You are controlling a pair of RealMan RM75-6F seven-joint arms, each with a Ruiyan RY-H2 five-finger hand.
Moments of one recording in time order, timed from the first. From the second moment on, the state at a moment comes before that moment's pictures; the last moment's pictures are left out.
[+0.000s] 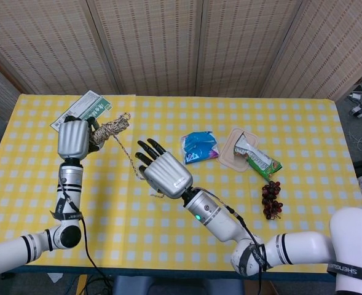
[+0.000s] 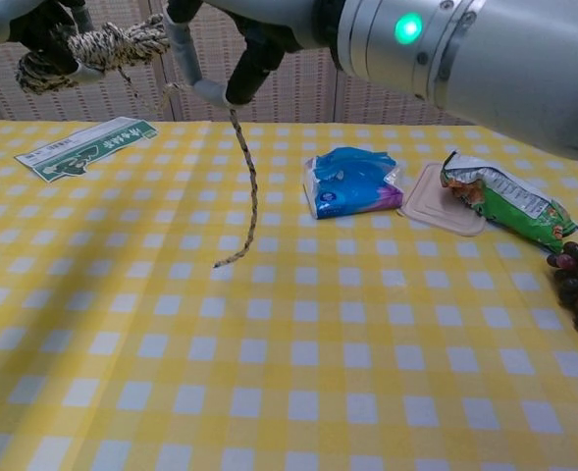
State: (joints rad) left arm -0.82 -1.47 -0.38 -1.52 0.81 1.30 0.61; right arm 1.08 -1.53 0.30 -1.80 -1.07 1.07 -0.68
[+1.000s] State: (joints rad) left arm -0.77 -1.54 -0.26 -1.68 1.16 1.33 0.40; right arm 1.19 -1.58 0.46 -1.59 -0.90 1.03 -0.51
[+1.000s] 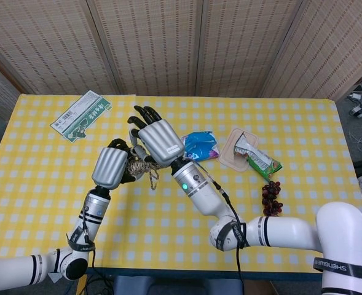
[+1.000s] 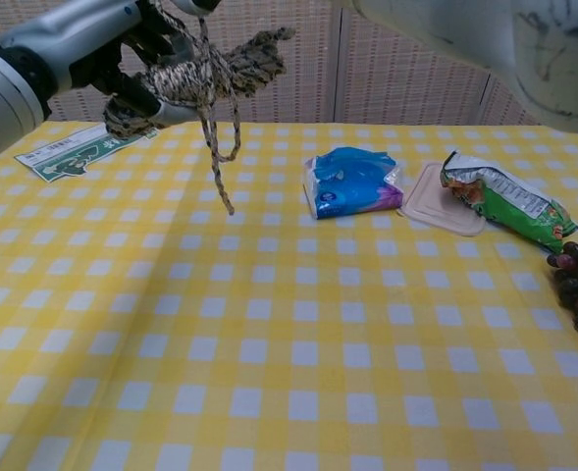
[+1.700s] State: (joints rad) left arm -0.72 -1.55 -0.29 -1.64 1.26 1.32 0.15; right arm 1.16 -1.57 0.45 -1.46 -0.84 1.01 -0.40
